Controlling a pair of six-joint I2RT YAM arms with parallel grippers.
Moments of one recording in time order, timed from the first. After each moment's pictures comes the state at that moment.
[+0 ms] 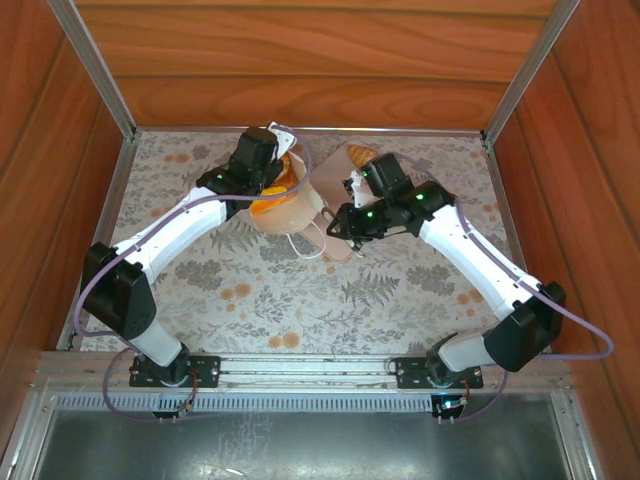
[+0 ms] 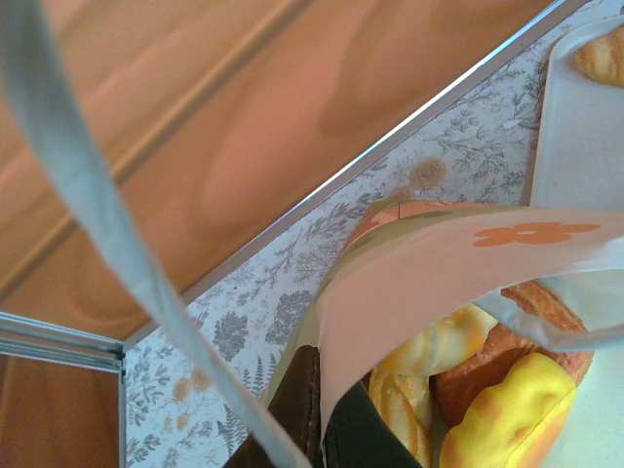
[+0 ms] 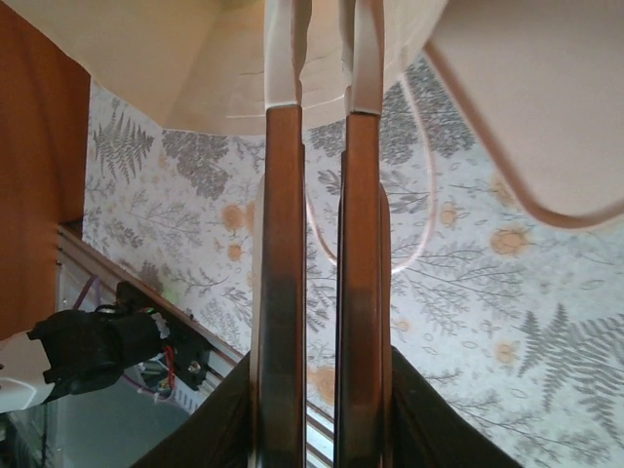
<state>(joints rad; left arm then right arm) -0.60 1.60 1.38 -0.31 -0.48 0.35 0.65 1.43 1.37 -0.94 -0.44 0.51</state>
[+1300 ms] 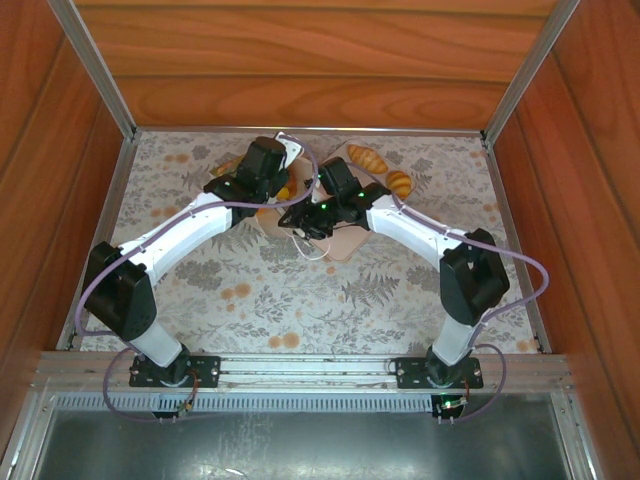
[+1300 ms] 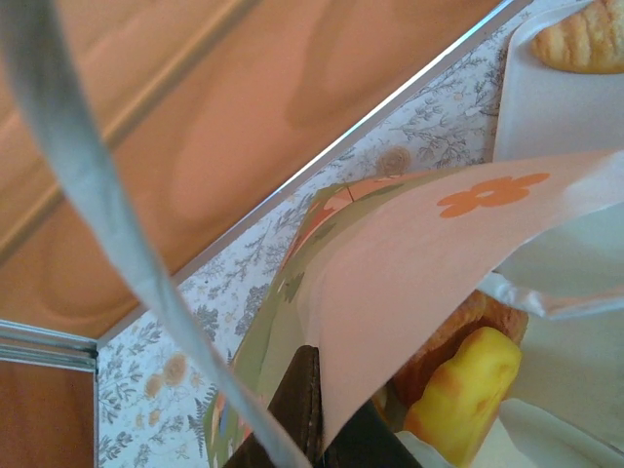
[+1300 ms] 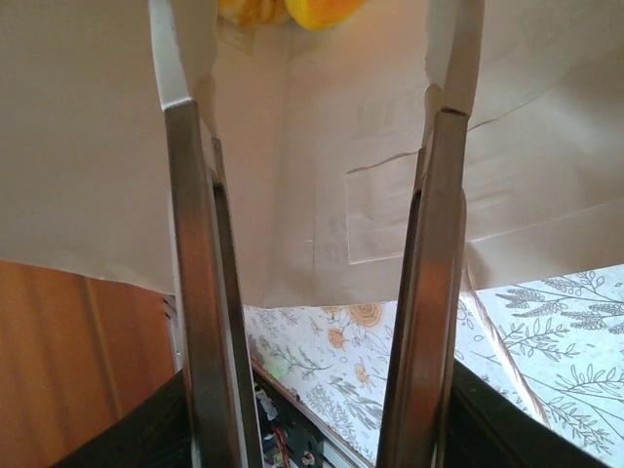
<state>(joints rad) -0.64 1.60 1.34 -0.31 -0.49 0.32 0.72 1.77 1.37 -0.49 -0.57 0.85</state>
